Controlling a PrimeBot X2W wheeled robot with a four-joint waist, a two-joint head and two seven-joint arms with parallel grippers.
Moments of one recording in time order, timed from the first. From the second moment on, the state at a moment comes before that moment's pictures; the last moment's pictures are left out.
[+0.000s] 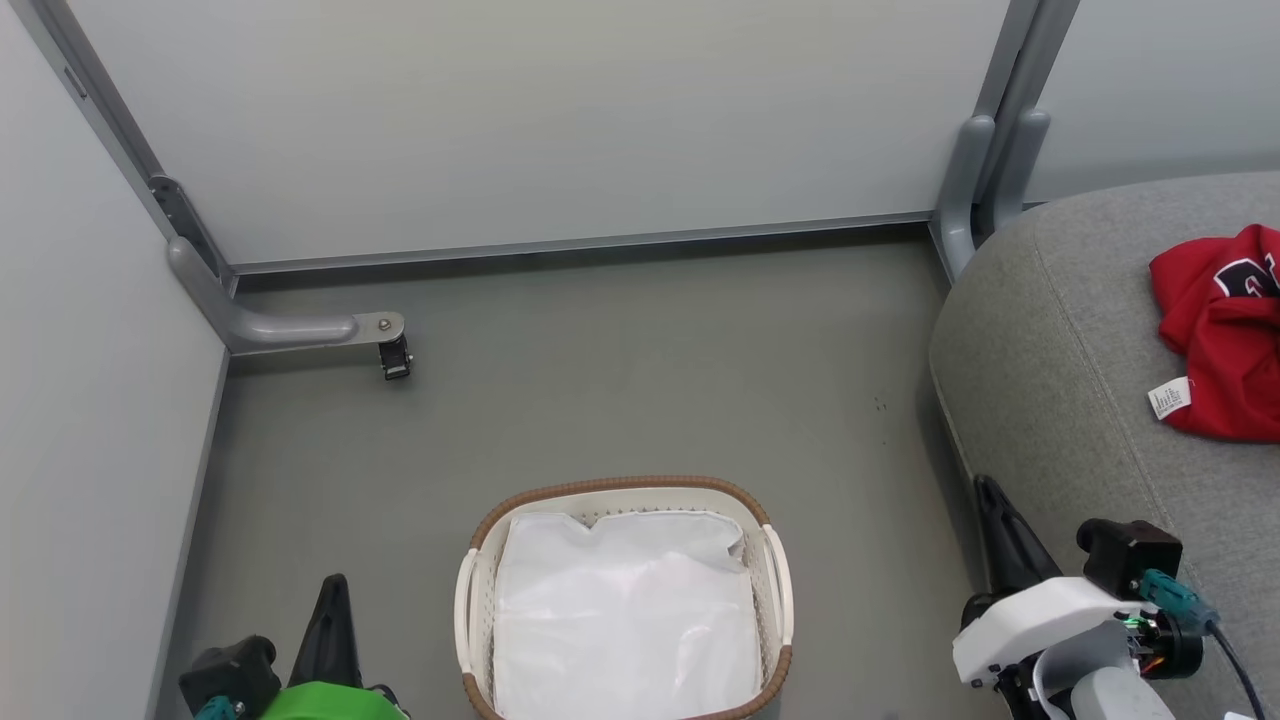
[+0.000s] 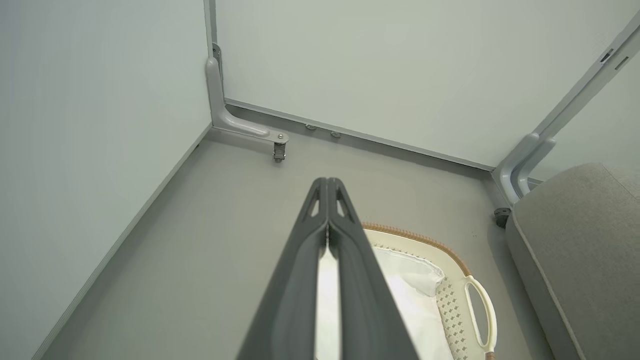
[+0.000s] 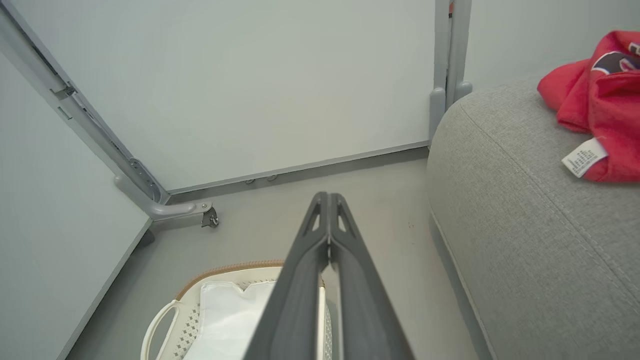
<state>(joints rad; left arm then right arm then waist) 0.02 0.04 -0.05 0.37 -0.38 -0.05 -0.22 -0.11 -0.04 0.04 0.36 0.33 0.13 -0.22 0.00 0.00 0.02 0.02</state>
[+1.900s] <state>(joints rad) -0.05 0.04 0.05 0.29 -1.13 -0.10 -0.02 -0.11 -0.04 -0.06 0.29 1.12 0.13 -0.02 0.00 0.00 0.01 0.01</state>
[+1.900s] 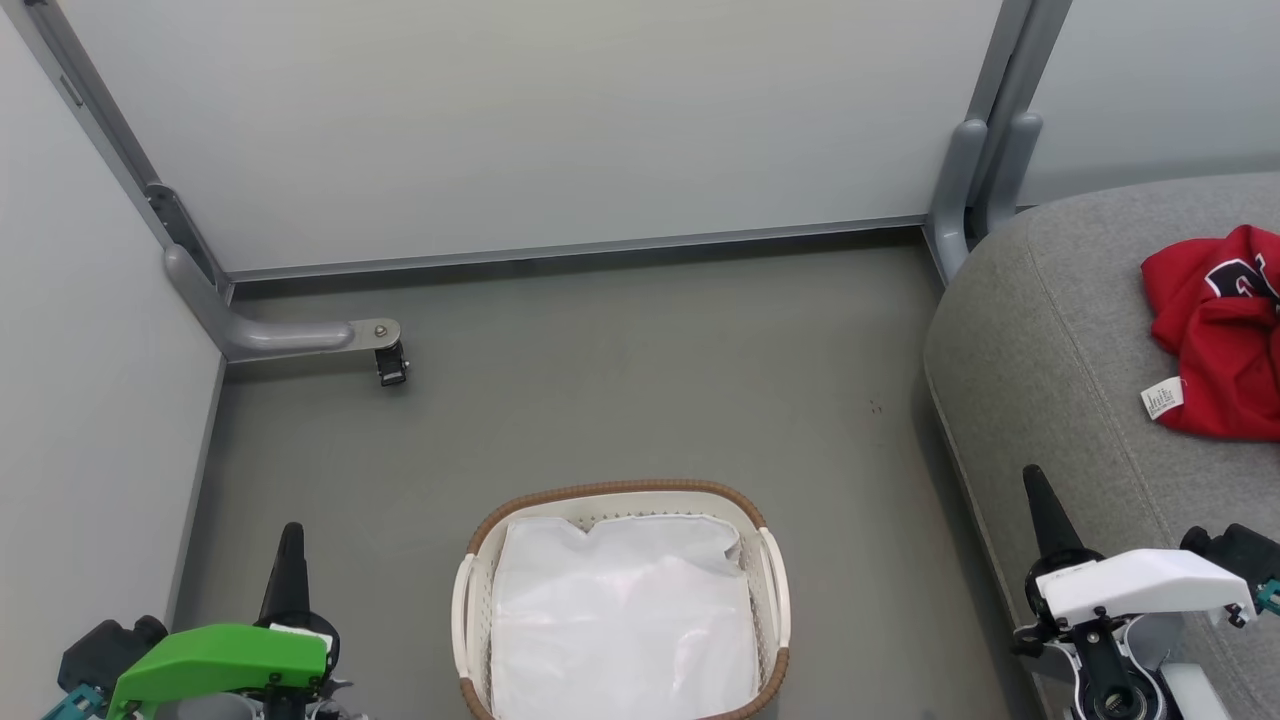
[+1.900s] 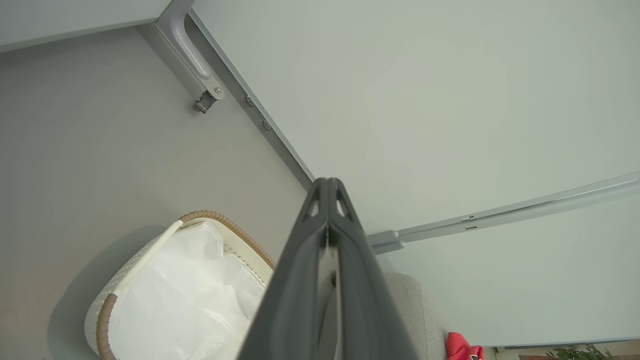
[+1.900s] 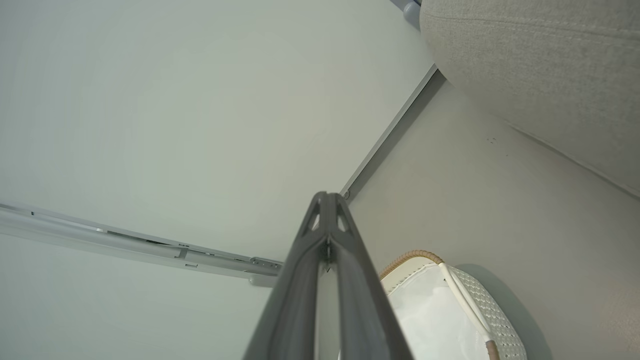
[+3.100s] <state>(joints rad) -0.08 0.05 0.09 0.26 -1.44 -0.12 0.07 -0.11 -0.05 -0.09 0.26 1.43 0.13 0.07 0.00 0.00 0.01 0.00</state>
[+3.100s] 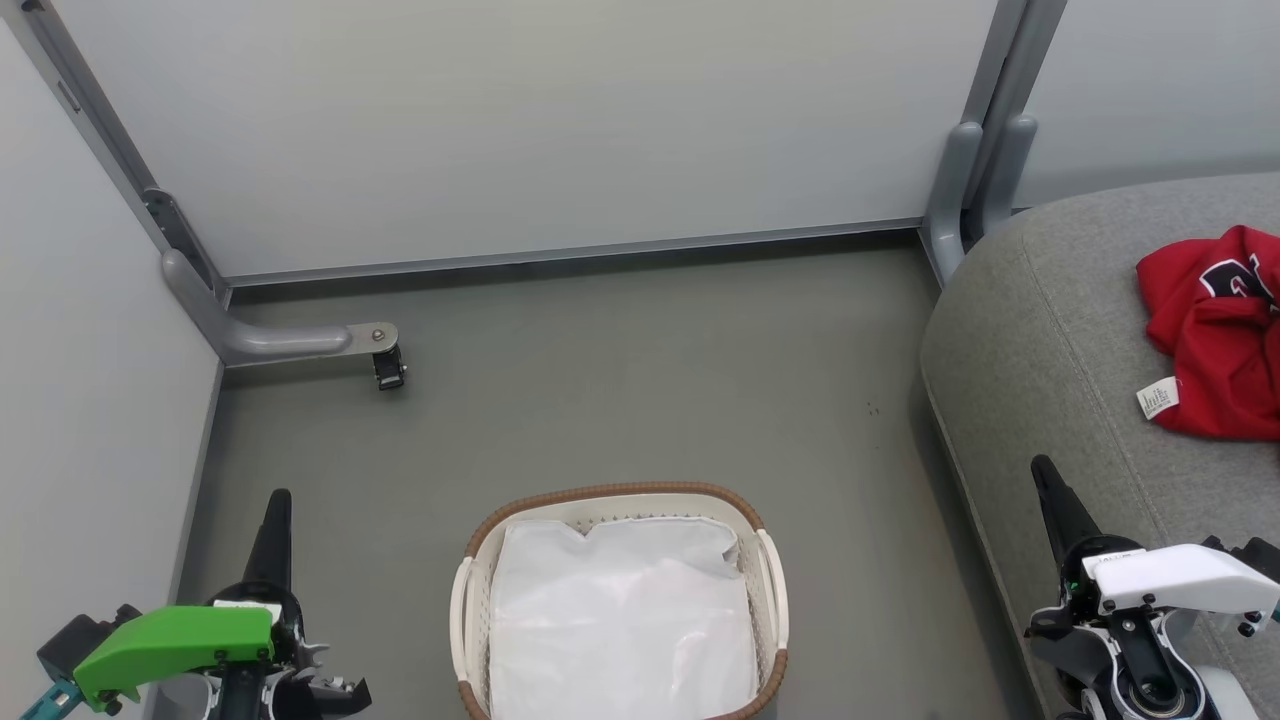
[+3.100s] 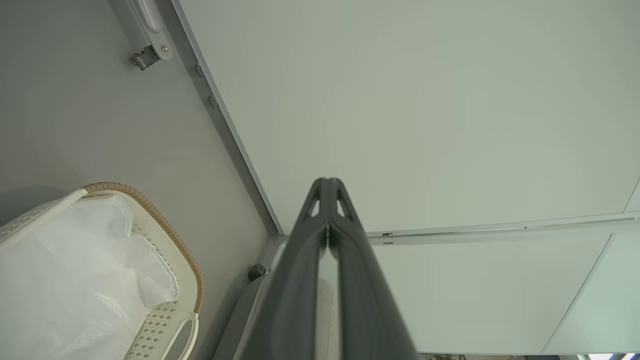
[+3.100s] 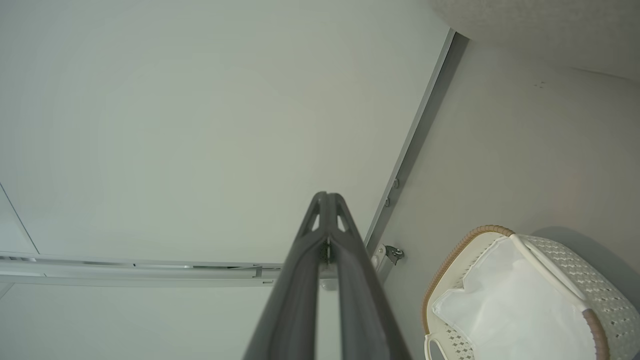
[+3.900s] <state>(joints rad) -0.10 0.05 0.11 0.25 -1.60 -0.13 0.11 -0.11 -0.05 -0.11 0.25 1.60 0.13 0.11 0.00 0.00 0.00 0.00</state>
